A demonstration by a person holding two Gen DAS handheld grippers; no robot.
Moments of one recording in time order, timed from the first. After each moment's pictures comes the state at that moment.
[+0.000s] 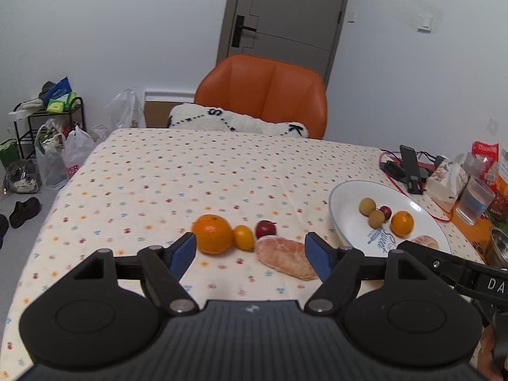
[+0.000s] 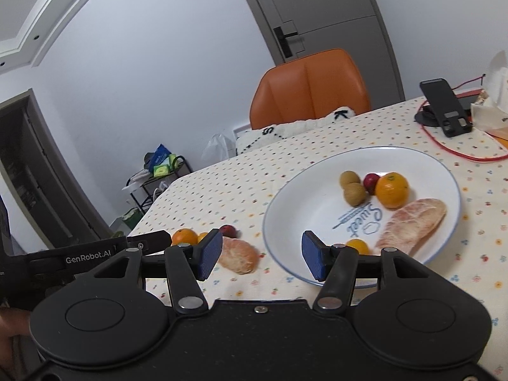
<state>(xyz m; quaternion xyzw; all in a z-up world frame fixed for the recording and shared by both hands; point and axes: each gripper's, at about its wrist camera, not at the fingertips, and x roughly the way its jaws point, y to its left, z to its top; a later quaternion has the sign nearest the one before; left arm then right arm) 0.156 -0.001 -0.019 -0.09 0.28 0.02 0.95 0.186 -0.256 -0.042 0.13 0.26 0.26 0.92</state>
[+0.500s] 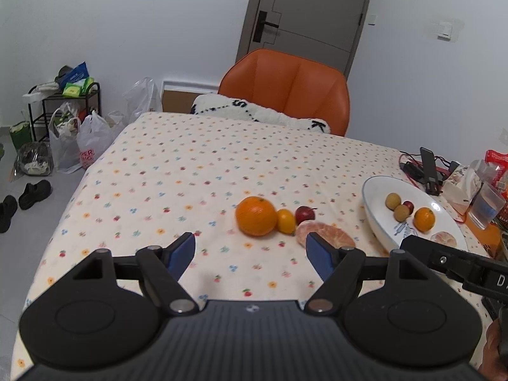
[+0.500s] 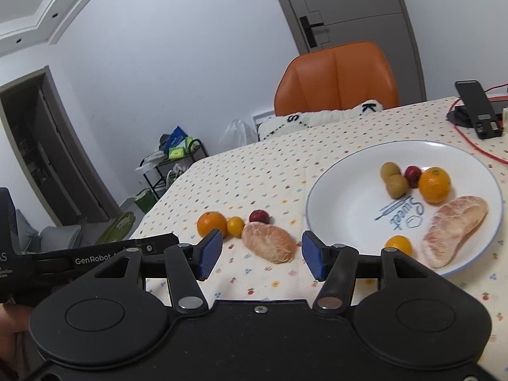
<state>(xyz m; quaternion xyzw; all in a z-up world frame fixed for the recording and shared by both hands) 0.140 0.036 -0.034 -0.12 0.29 0.04 0.95 0.183 -0.220 -0.044 0.10 0.27 0.29 0.91</state>
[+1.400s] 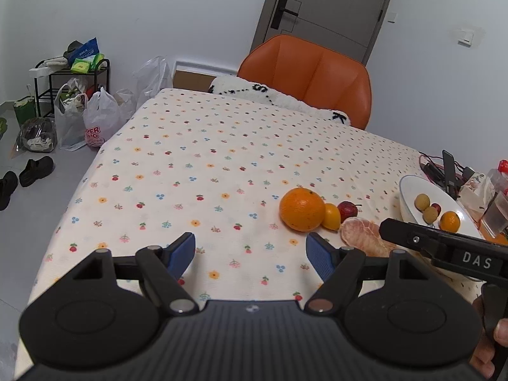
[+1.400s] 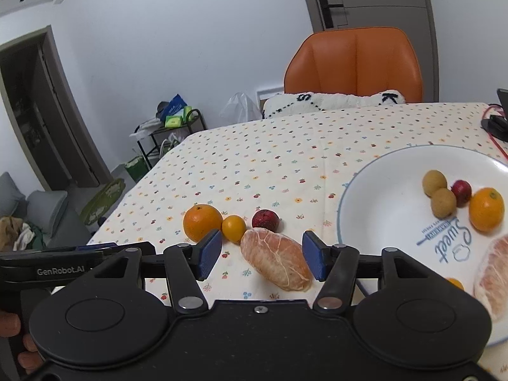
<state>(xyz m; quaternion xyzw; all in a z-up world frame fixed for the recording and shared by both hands) 0.156 0.077 -0.056 -0.15 0.32 0.05 0.94 0.225 -0.167 -0.056 0.03 0.30 0.30 0.91</state>
